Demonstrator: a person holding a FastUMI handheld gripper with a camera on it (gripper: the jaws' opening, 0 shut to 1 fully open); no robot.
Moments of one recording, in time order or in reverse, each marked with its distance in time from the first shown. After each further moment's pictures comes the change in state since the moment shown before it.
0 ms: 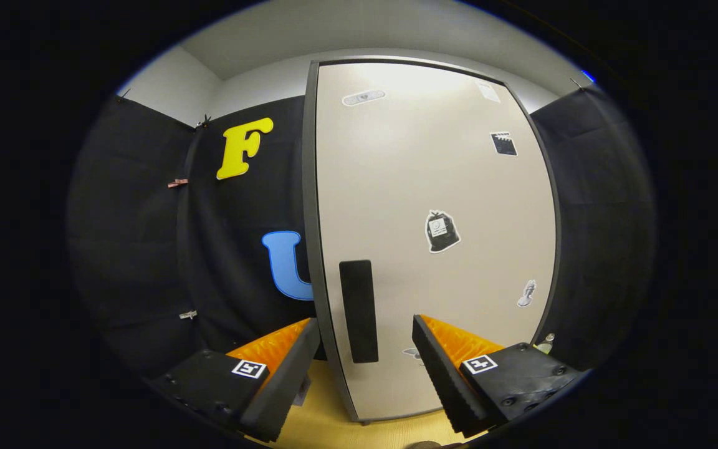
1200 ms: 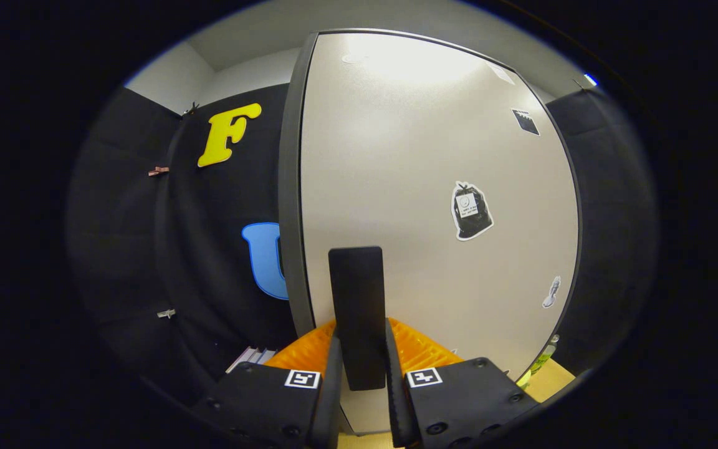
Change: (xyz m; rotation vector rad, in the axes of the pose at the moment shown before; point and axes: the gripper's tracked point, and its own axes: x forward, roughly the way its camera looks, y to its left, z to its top) arm 0.057 -0.001 -0.019 -0.013 0.000 -0.051
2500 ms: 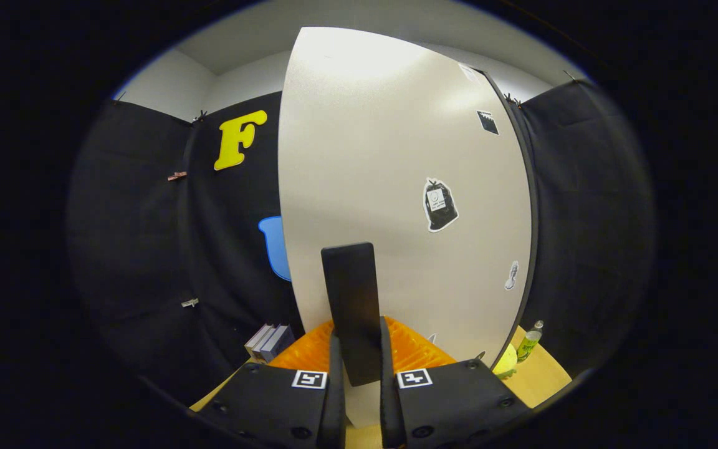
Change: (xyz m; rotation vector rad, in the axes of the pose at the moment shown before) arm -0.085 -0.029 0.011 0.028 0.063 0.067
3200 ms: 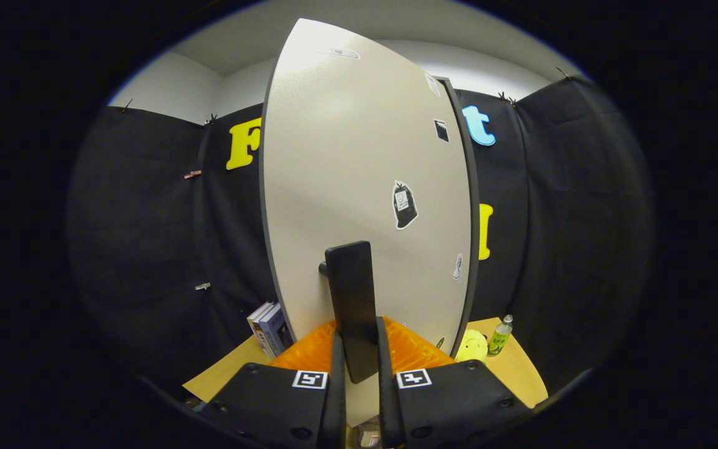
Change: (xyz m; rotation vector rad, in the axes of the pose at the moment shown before) arm -0.089 -0.077 0.004 -0.007 0.034 0.069
